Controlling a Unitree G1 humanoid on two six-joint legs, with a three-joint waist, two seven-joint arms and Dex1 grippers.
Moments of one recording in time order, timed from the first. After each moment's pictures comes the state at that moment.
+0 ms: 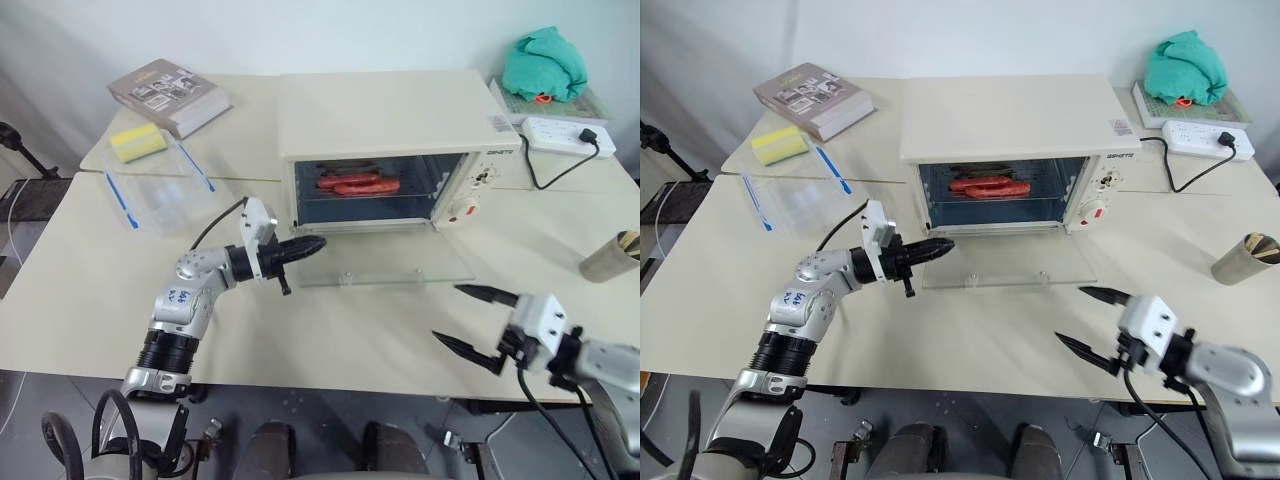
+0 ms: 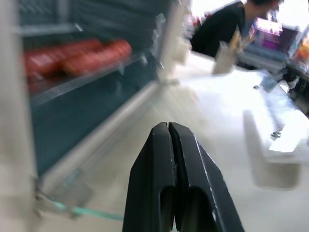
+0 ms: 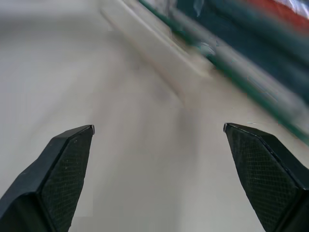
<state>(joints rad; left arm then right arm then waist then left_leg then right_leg) -0.59 0.37 -0.07 0.24 -0.39 0.28 -0.93 0.19 -0.70 -0.32 -0.24 0.37 -0.04 1.02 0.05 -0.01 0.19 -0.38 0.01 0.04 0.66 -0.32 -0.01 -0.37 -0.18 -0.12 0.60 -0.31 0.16</state>
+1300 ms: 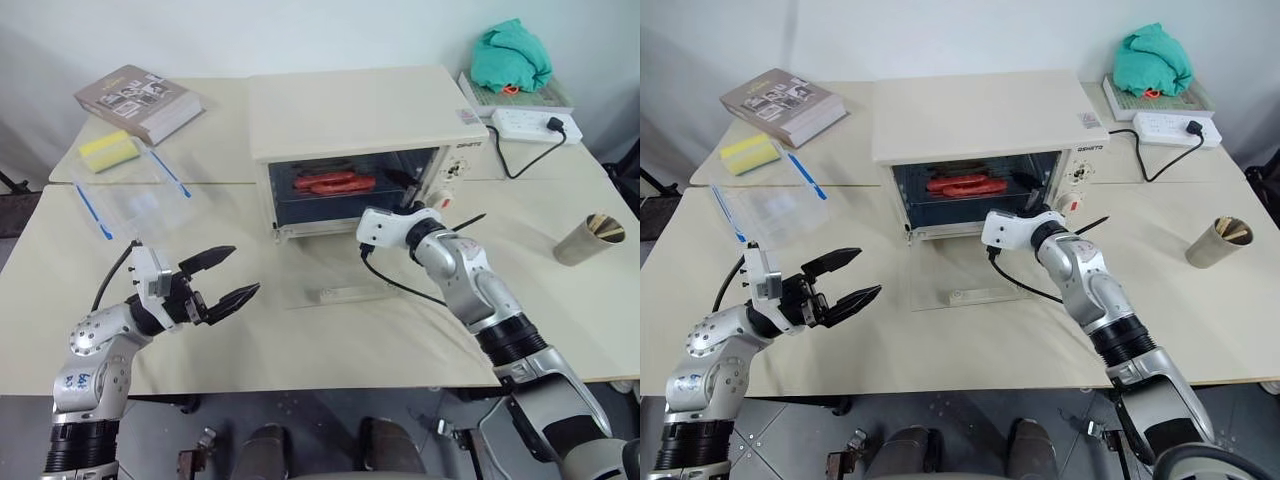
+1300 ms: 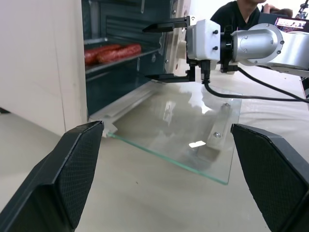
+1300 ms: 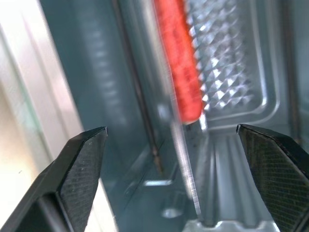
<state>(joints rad) -0.12 0.53 0.26 -0.11 -0.58 0.17 -0.97 -0.71 -0.46 0.35 0.23 -0.69 0.04 0.23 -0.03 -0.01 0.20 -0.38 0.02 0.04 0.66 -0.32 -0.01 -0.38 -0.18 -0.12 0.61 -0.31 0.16</state>
